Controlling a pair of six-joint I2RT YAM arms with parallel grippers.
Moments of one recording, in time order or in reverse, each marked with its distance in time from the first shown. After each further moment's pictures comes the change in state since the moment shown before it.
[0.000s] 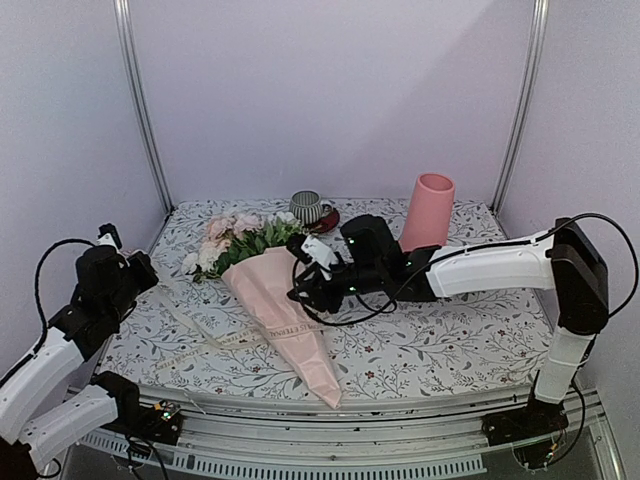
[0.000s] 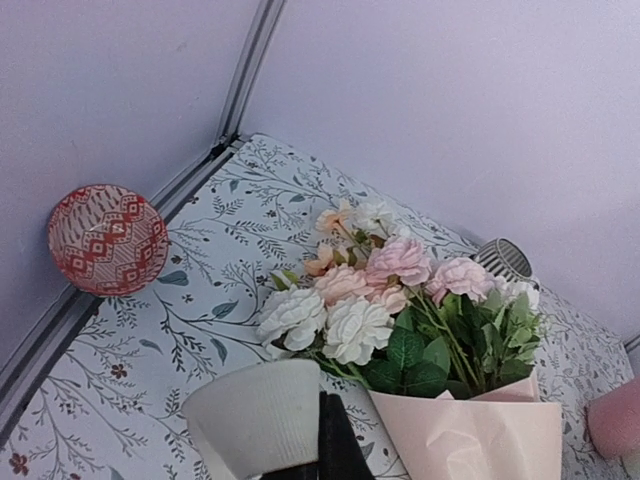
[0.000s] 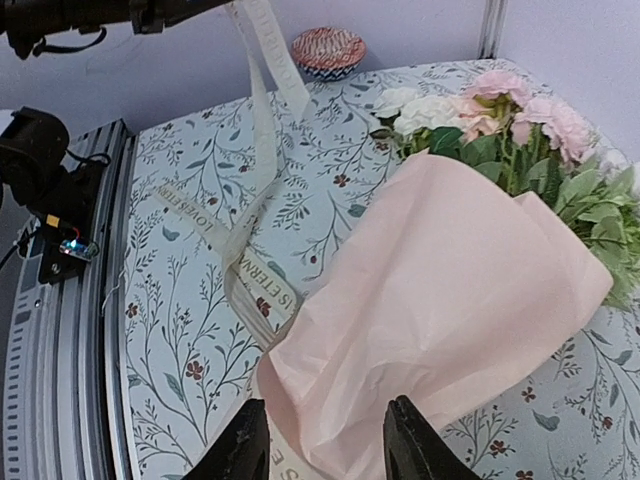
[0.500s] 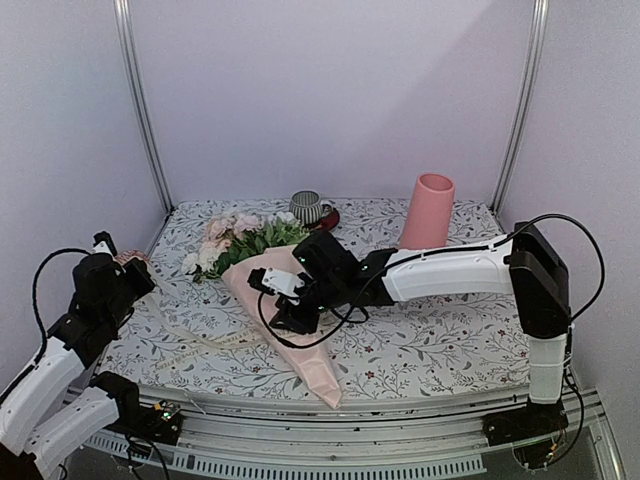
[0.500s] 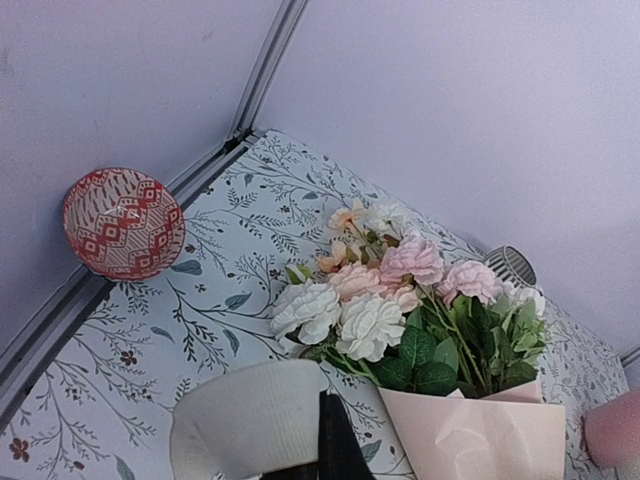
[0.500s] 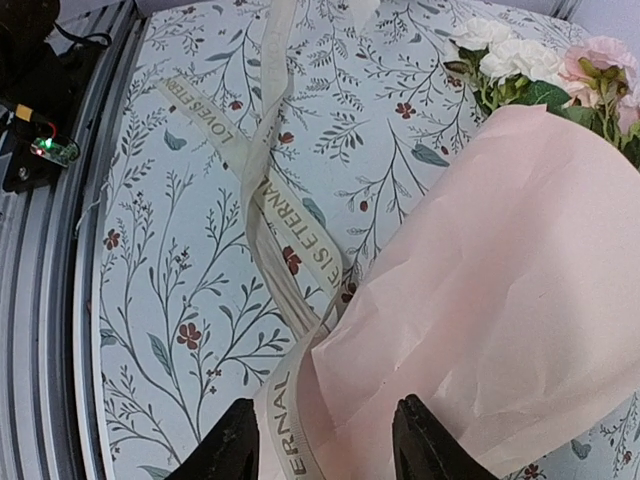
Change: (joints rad) left arm 0.047 -0.056 -0.049 -0.020 0.018 -0.036; right arm 0.105 0.217 0.285 -0.310 0.062 -0.190
